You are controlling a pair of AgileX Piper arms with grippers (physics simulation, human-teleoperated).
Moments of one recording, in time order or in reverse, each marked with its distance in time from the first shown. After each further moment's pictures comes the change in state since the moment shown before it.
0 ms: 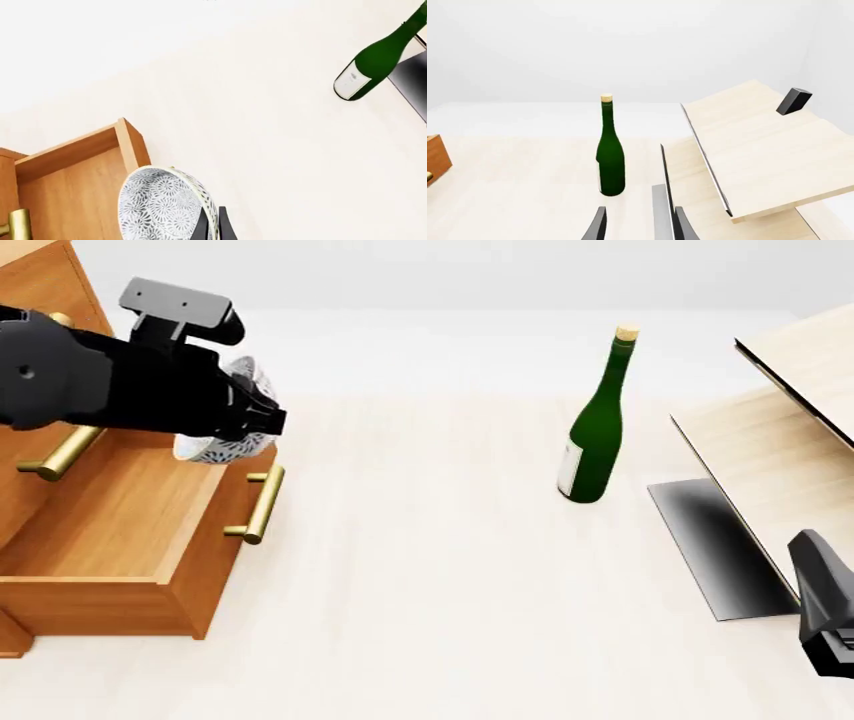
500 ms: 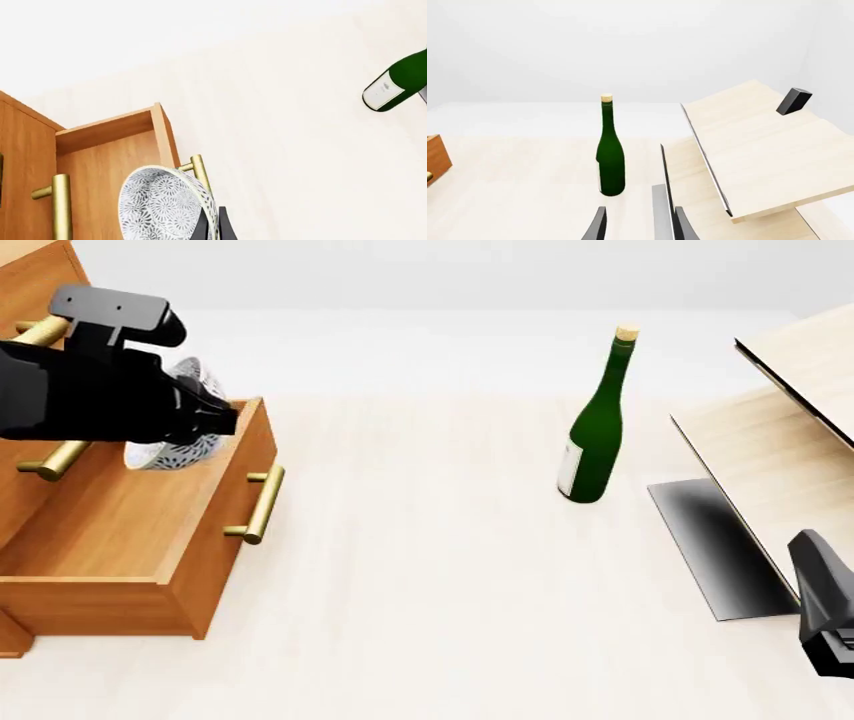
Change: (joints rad) left arm 0.107 -0.088 0.076 -0.016 -0.008; right arm 0.000 0.000 0.000 0.000 0.000
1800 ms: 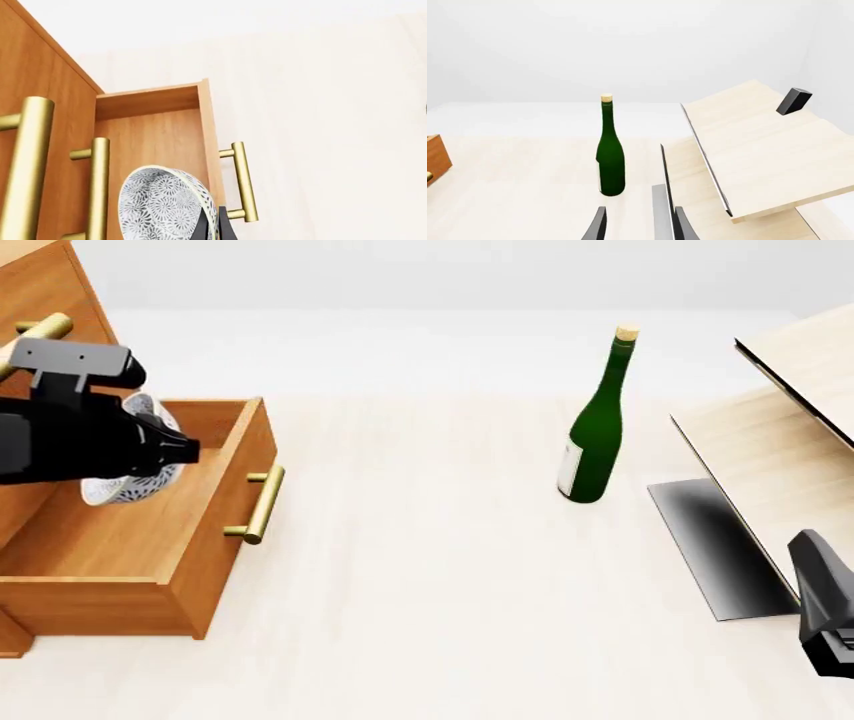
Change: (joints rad) left arm 0.162 0.013 0.139 -0.131 0.006; right arm 0.000 0.000 0.000 0.000 0.000
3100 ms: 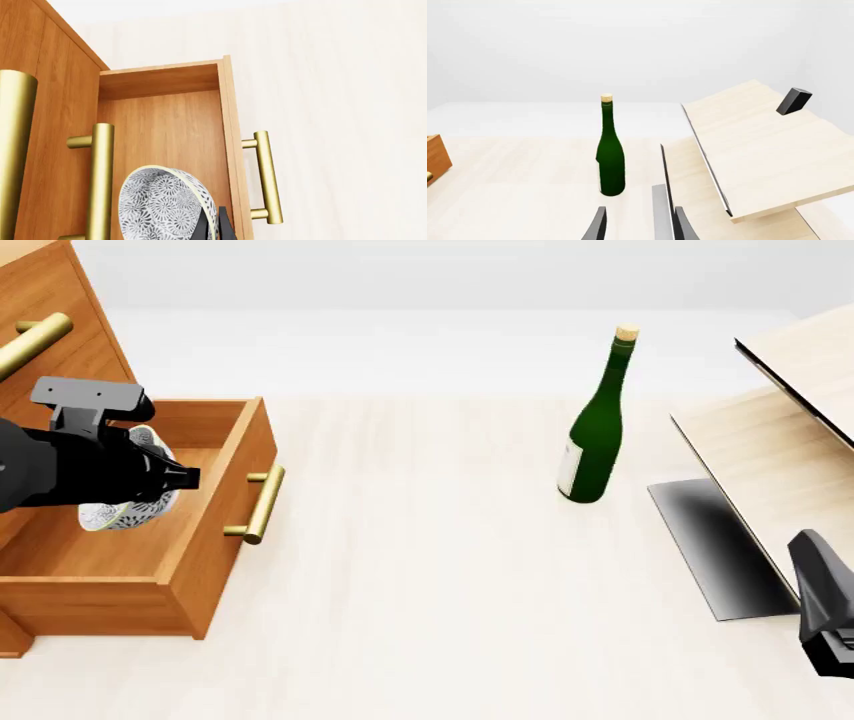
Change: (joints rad) left arm 0.067 0.115 0.047 -0.080 0.034; right arm 0.000 0.000 0.000 0.000 0.000
